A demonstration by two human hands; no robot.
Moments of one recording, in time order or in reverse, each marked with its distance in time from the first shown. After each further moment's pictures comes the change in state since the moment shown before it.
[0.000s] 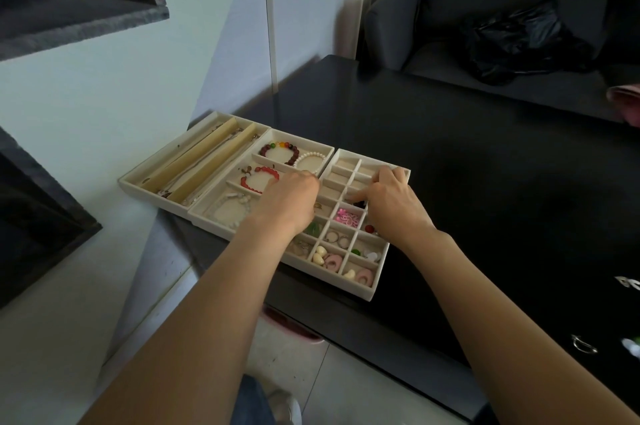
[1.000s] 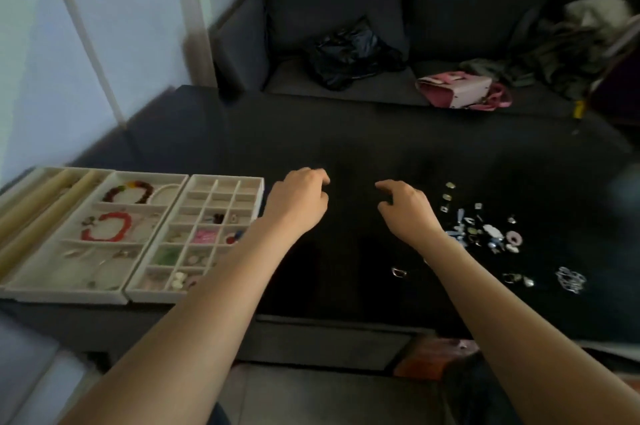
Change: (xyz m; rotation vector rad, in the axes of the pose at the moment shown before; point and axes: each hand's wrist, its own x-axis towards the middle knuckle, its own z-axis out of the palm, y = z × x) left_hand 0.012 0.193 -0.011 -0.262 -0.034 0.314; right_hand -0.139 0.153 -0.047 0.426 0.235 0.595
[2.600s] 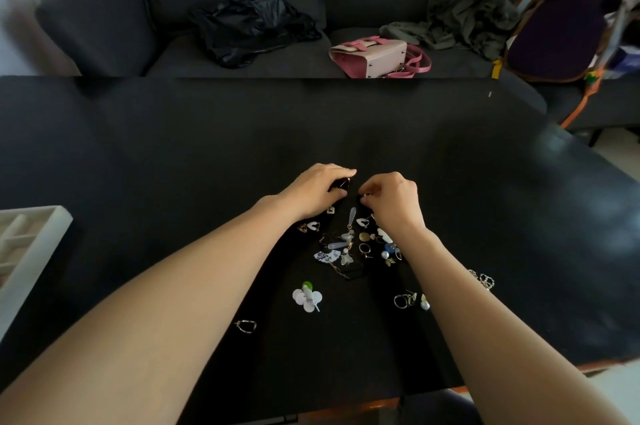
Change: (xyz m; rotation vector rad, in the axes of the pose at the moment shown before) left_hand 0.170 0.142 0.181 -0.135 -0.279 0.407; right_hand 0.078 0.200 -0.050 0.057 0.188 0.184
